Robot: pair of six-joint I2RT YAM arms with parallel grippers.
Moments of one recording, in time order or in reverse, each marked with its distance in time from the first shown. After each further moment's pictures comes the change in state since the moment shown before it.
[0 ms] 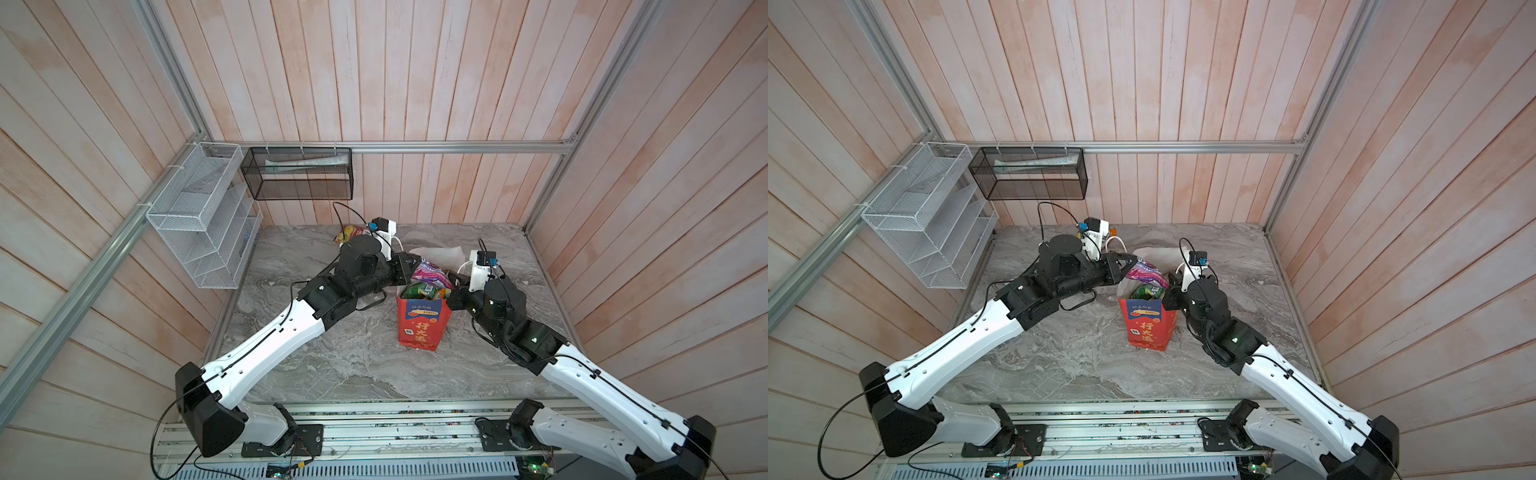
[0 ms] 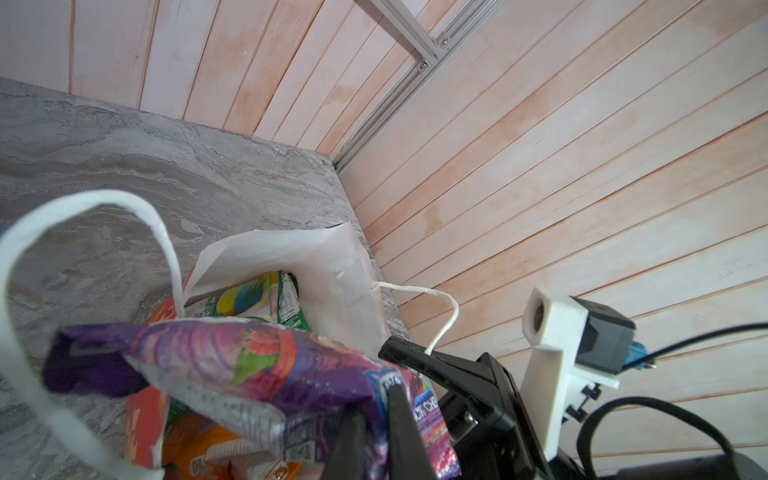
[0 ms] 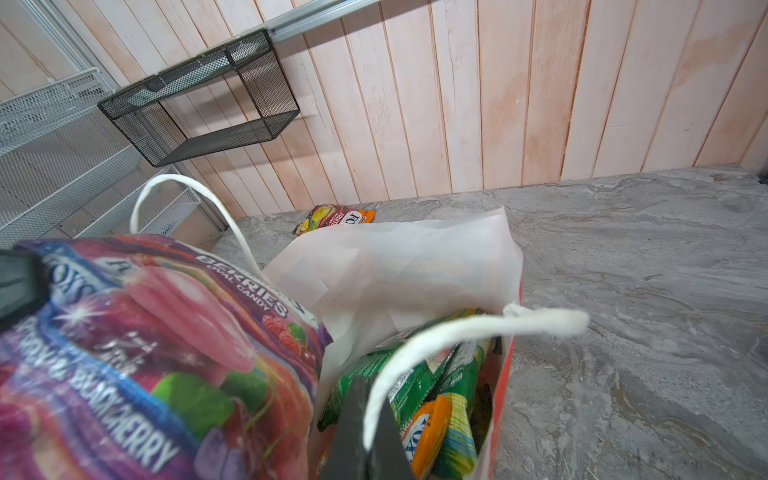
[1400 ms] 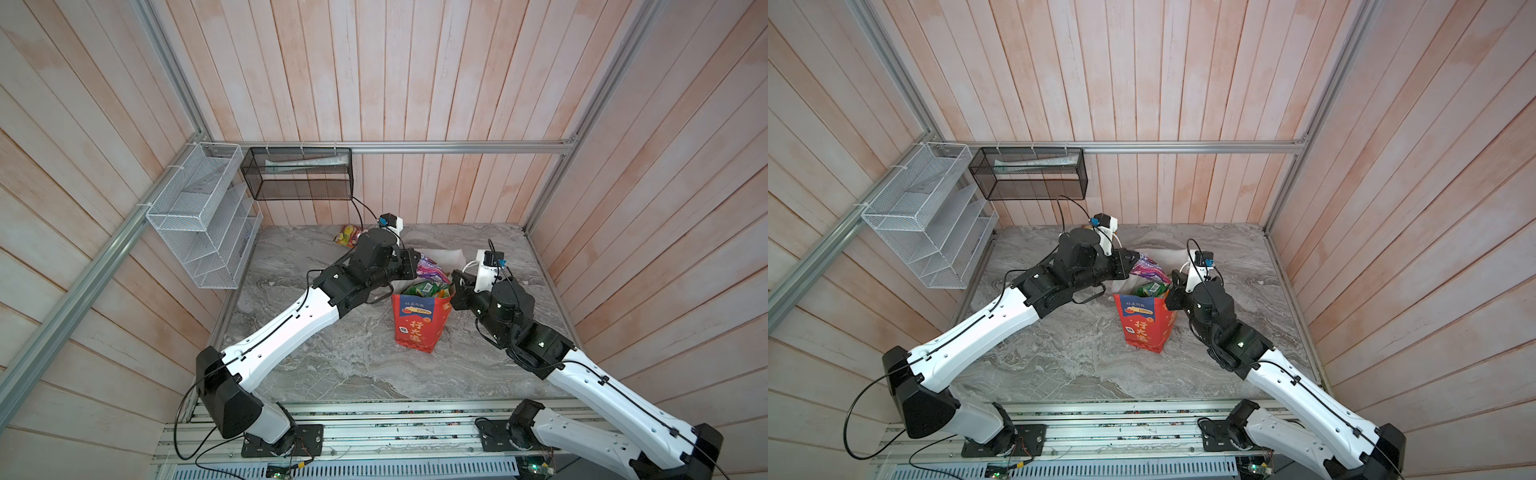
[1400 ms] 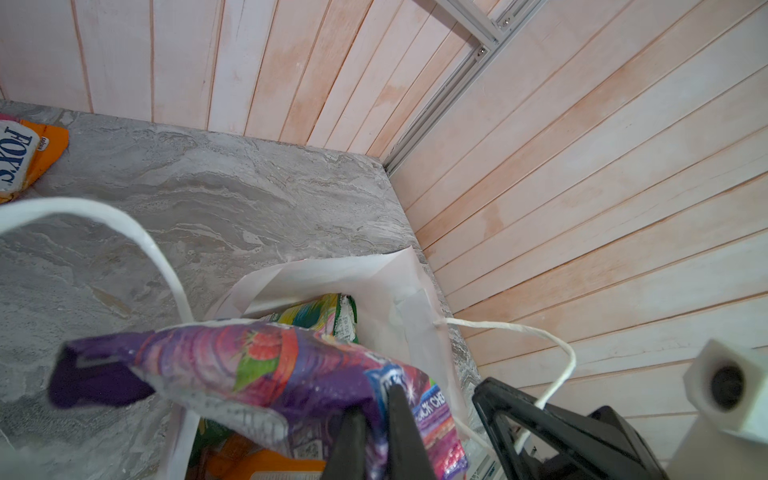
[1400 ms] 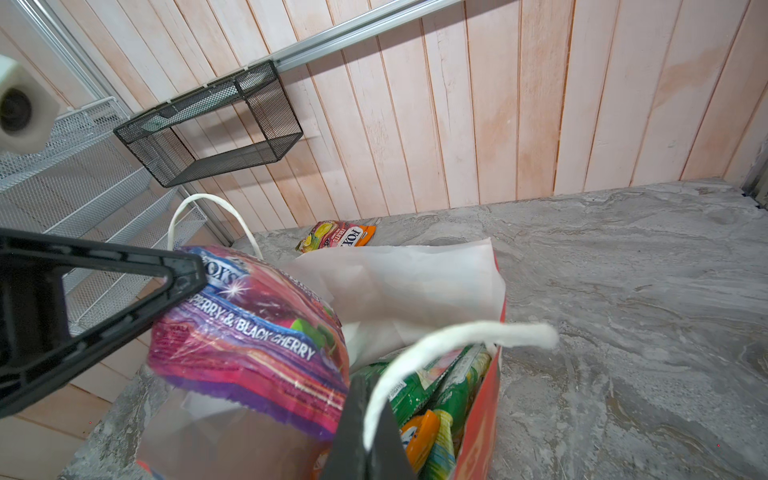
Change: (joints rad) left arm -0.014 0.129 0.138 -0.125 -0.119 0.103; right arm 0.007 -0.043 0.000 0.002 0.027 0.000
